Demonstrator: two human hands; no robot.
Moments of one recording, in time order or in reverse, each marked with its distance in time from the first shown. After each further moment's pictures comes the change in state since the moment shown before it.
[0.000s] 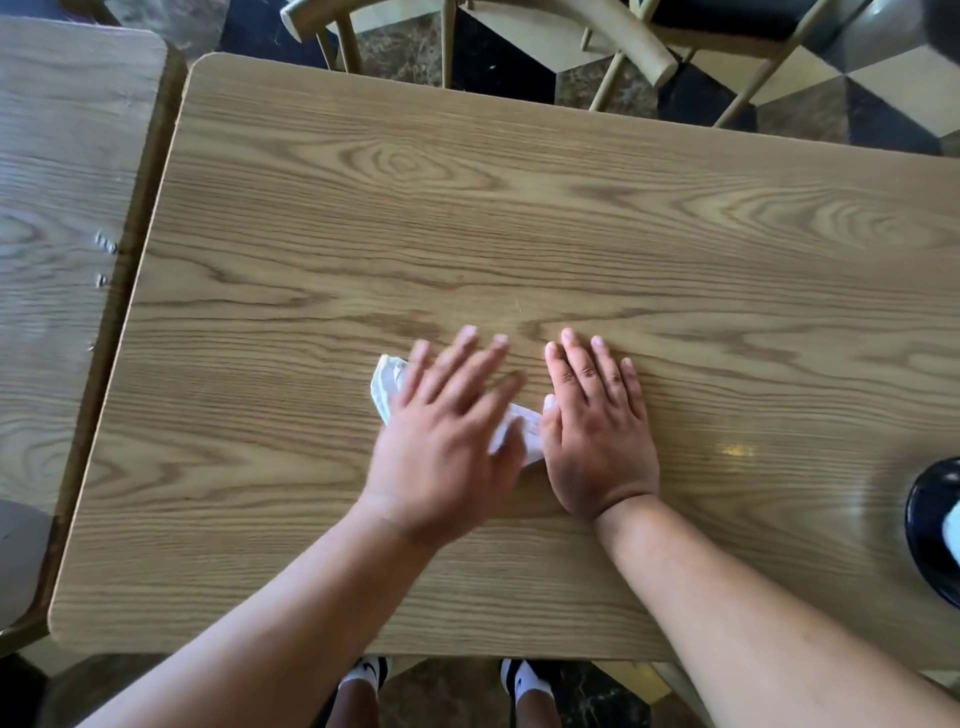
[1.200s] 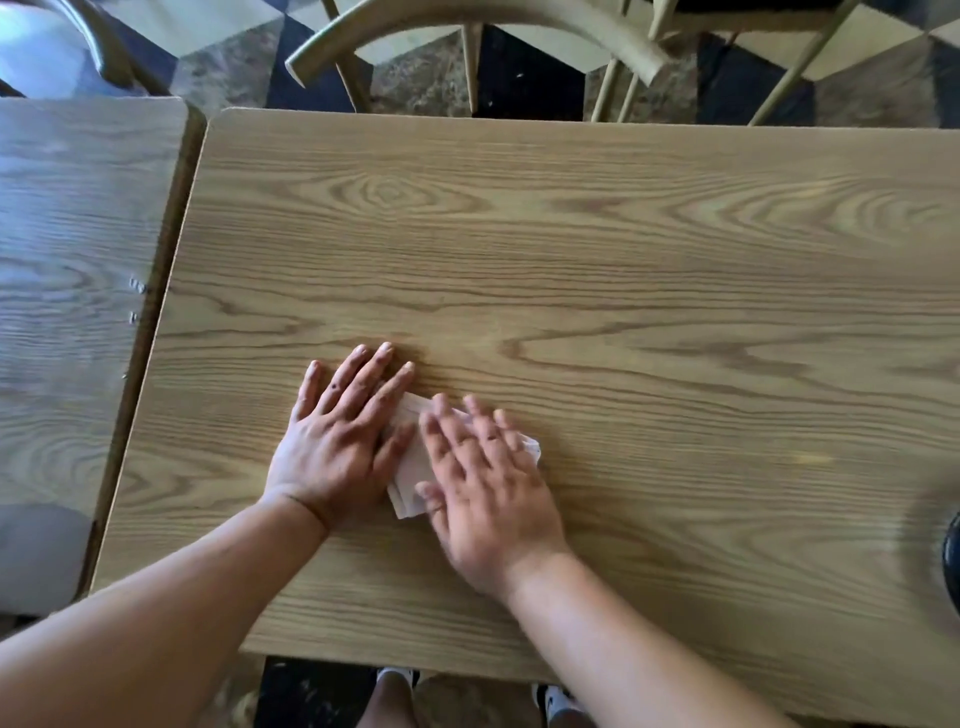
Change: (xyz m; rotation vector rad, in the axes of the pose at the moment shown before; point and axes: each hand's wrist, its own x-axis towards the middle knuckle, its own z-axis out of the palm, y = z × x) left_hand -0.018 -0.076 -0.010 0.260 -0.238 -0.174; right_hand -0.030 -0.056 0.002 0.195 -0.196 -0.294
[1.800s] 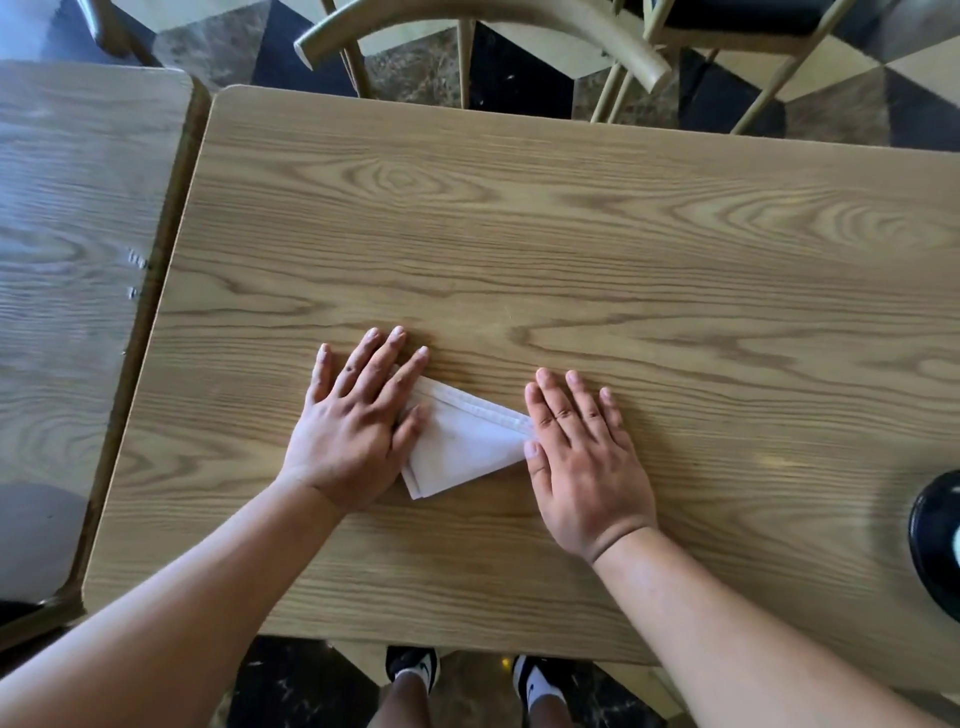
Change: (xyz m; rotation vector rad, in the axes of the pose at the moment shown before) left_hand -0.003 0.003 -0.001 -0.026 -0.023 0.009; right_hand -0.022 0.063 -0.020 -0.179 0.020 0.130
